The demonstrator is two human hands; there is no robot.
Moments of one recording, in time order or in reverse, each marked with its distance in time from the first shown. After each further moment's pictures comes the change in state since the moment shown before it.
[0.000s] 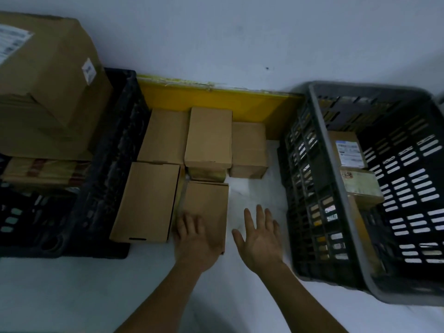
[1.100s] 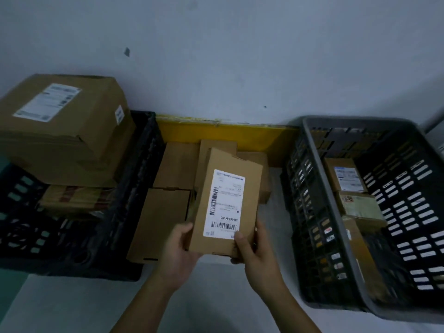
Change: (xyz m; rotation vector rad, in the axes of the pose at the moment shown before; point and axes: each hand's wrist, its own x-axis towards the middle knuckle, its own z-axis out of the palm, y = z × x) left_hand -0.071 -0.024 -0.126 -1.941 -0.159 0.217; right_hand -0.053 -0.040 -0.074 1.463 0.171 -0.123
